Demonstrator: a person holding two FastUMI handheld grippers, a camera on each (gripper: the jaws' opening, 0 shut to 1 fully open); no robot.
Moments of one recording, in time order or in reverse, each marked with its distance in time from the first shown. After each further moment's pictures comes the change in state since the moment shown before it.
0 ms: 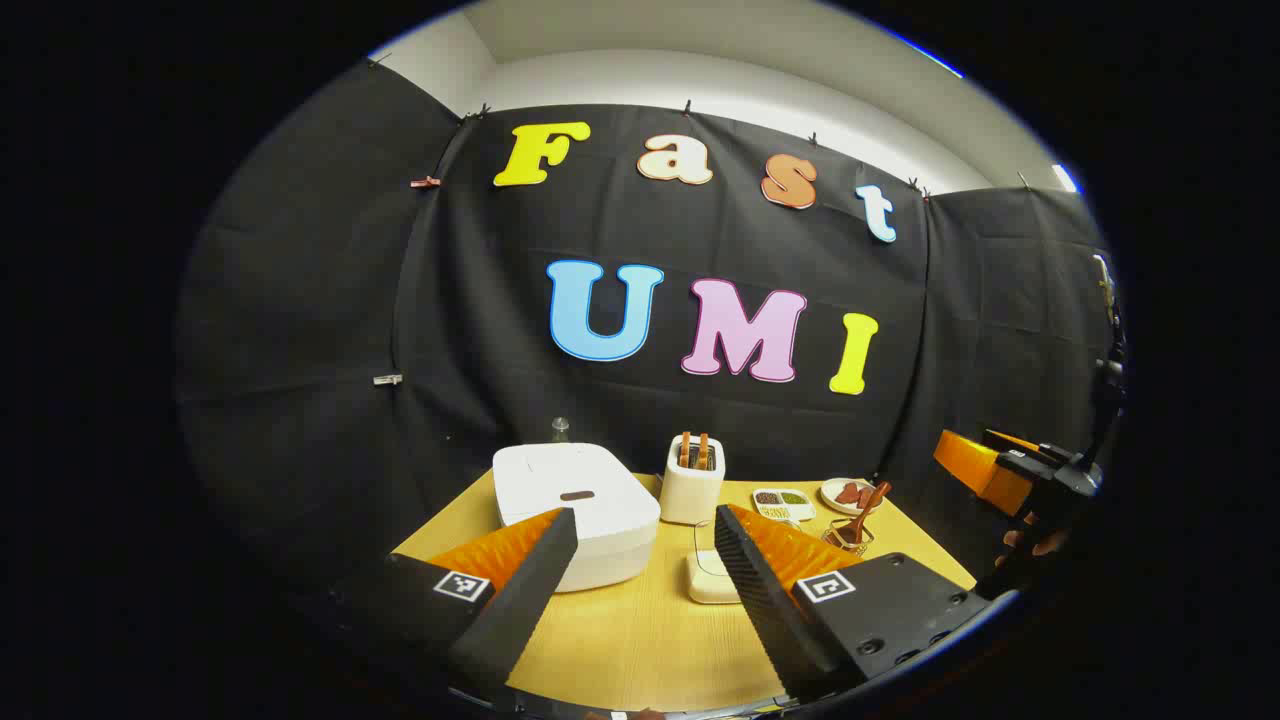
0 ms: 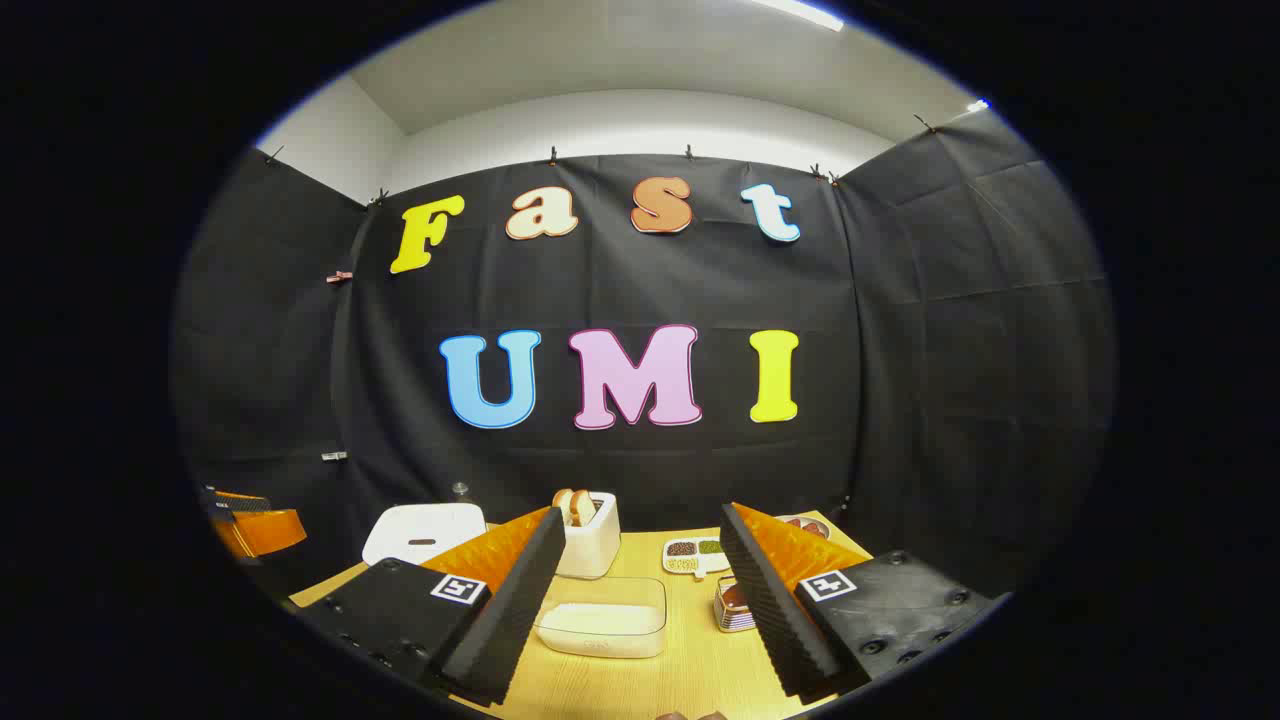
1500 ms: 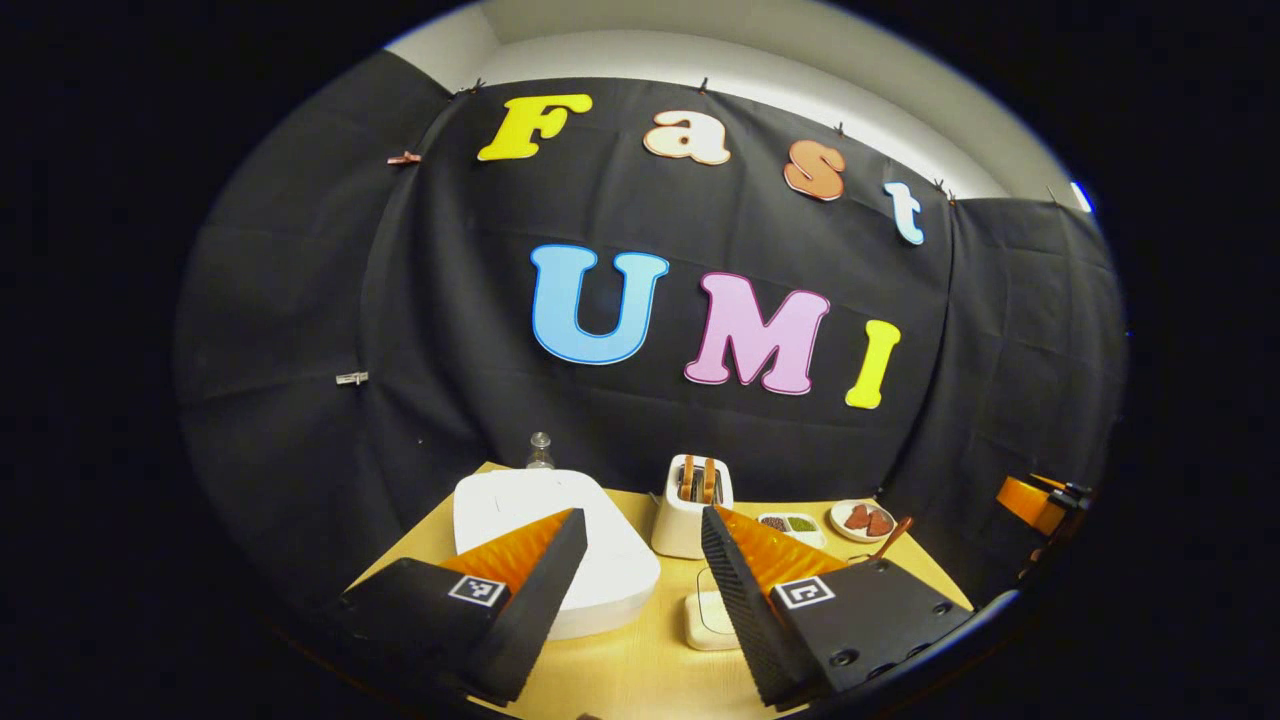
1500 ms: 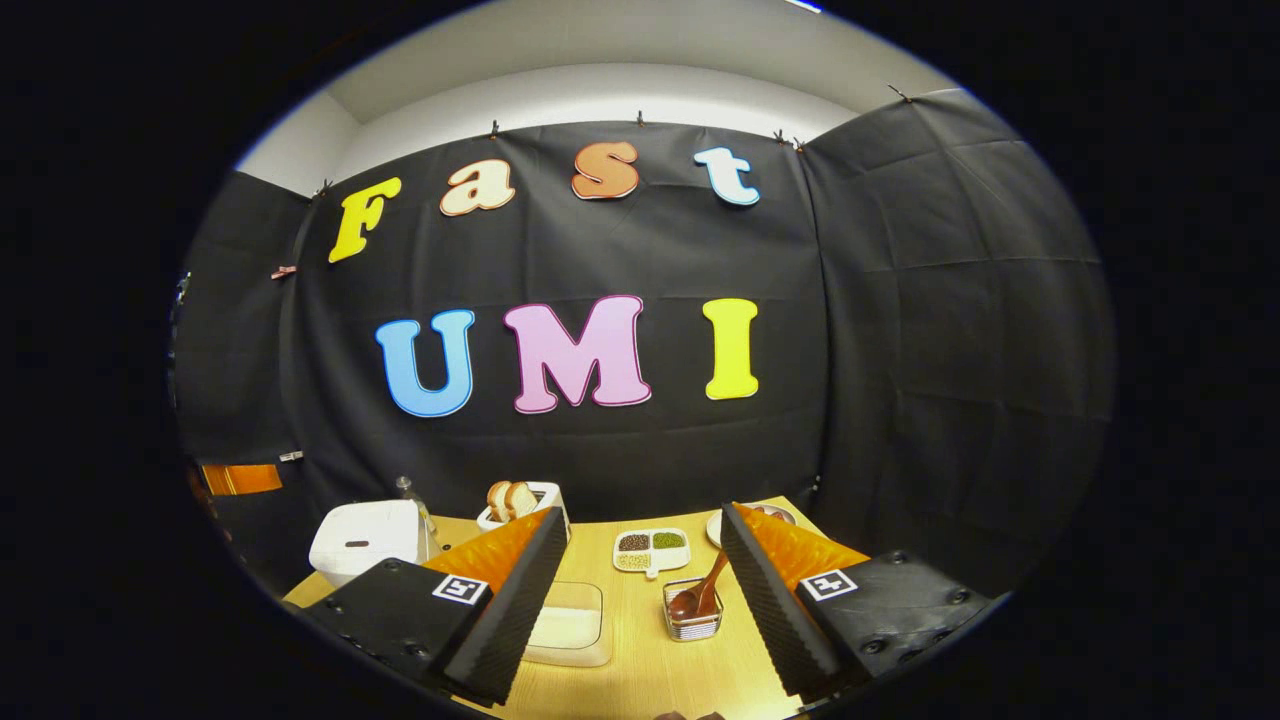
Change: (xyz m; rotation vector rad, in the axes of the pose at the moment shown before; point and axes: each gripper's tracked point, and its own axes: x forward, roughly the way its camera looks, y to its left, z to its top) left arm 0.146 0.015 0.039 -0.036 0.045 -0.007; right arm 0.081 -0.098 -0.018 0.034 0.094 -0.087
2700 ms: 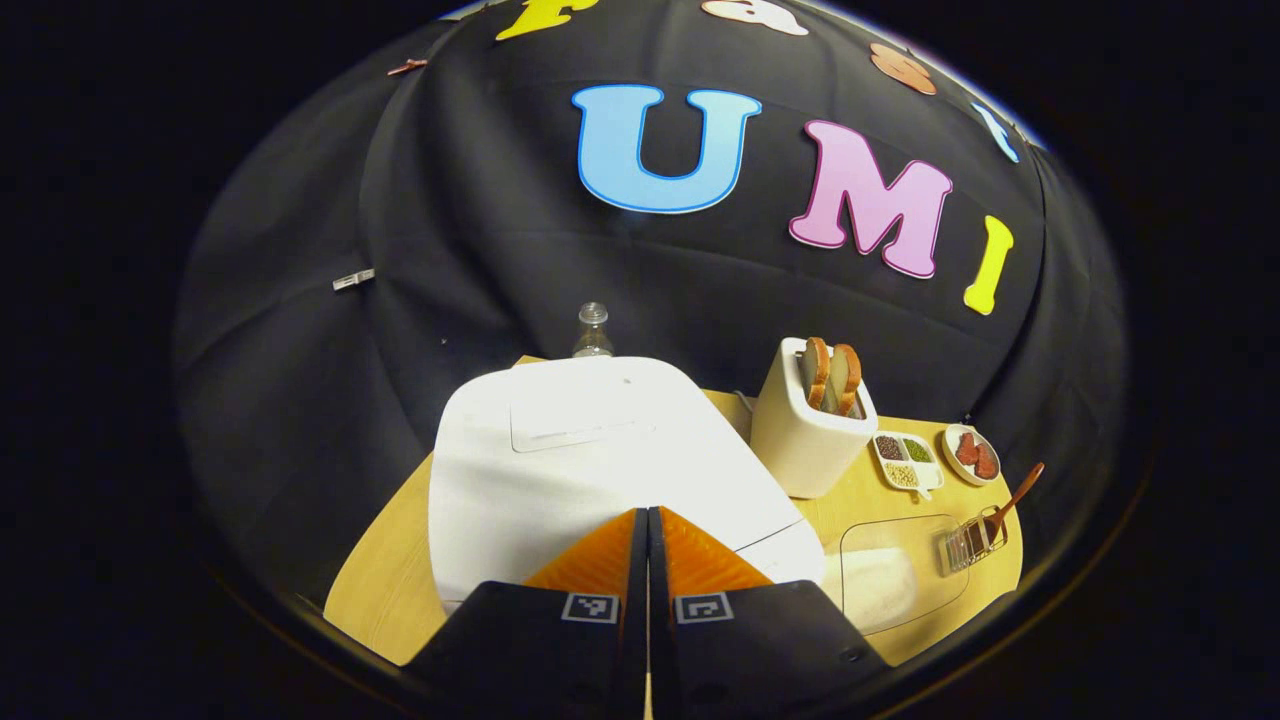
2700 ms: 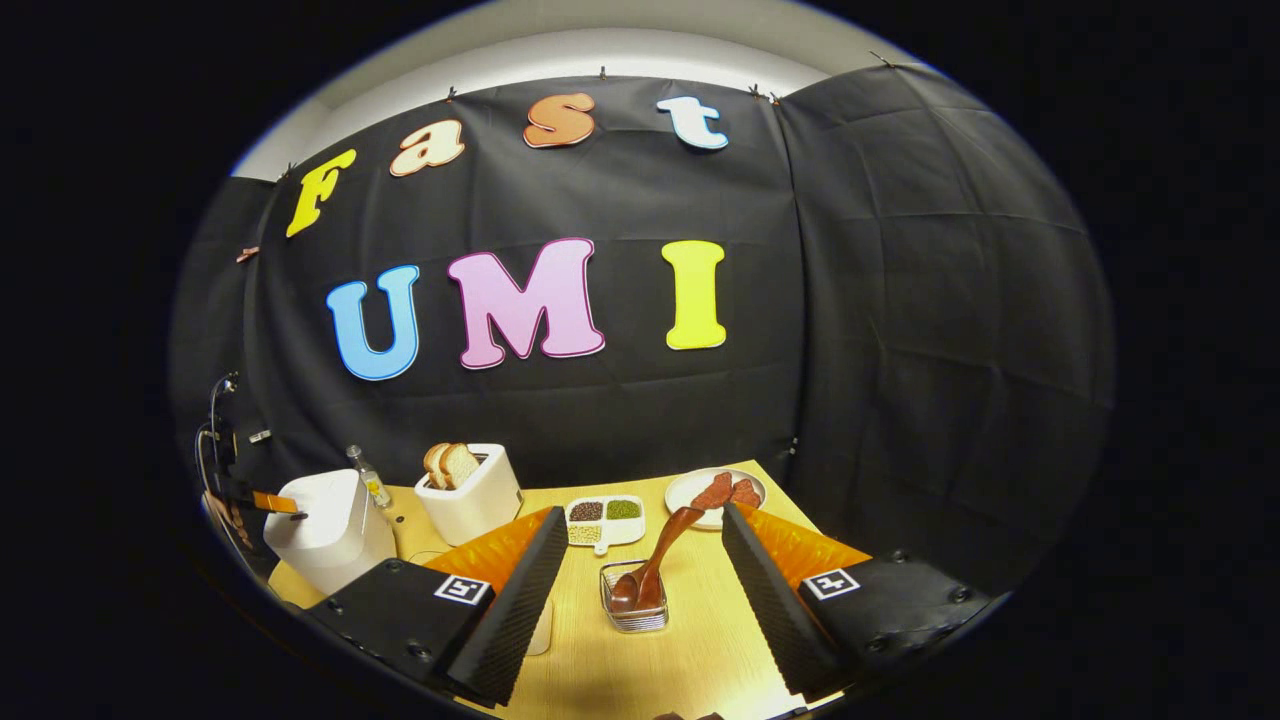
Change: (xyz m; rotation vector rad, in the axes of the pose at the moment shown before) left arm 0.154 0.094 -0.139 0.000 0.389 0.152; right arm 0.050 -0.077 -0.057 0.013 0.140 -0.057
